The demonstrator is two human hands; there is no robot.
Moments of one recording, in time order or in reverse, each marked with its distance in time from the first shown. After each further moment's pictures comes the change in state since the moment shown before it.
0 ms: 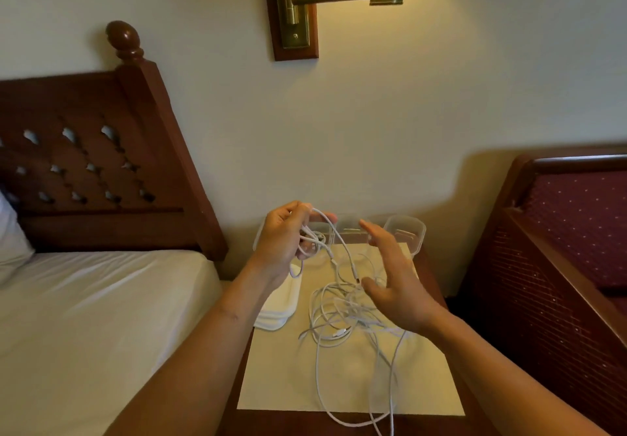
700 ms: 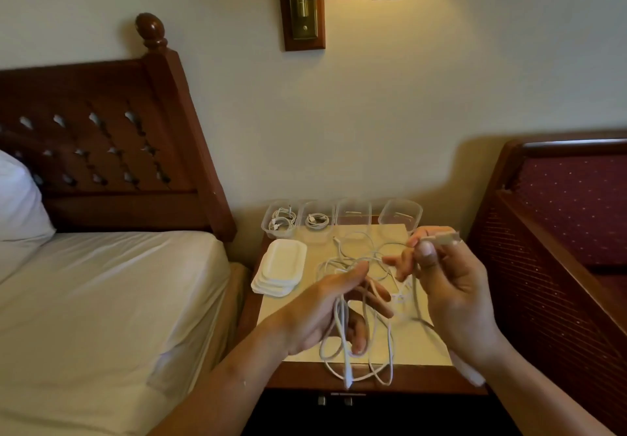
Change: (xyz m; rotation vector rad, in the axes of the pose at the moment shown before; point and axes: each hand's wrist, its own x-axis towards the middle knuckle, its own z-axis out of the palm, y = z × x) left_hand -0.141 -0.031 0.026 -0.093 -0.617 -0.399; right_hand -0.108 -0.084 -0.021 0.563 0.362 -0.223
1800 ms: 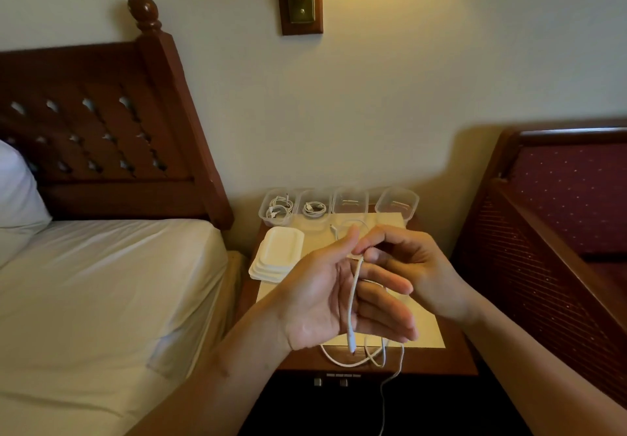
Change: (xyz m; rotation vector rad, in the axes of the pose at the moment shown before) left_hand -0.024 0.030 0.033 -0.382 -0.200 -0.077; right_hand 0.018 0.006 -0.001 0.030 -0.415 0.221
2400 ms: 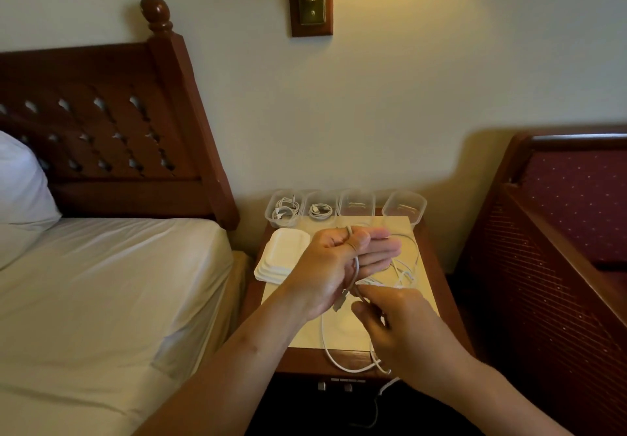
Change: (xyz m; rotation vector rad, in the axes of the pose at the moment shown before) left_hand 0.028 0.004 -0.024 0.305 0.380 0.432; right_hand -0.038 0.007 0.051 -0.731 0.007 0.154
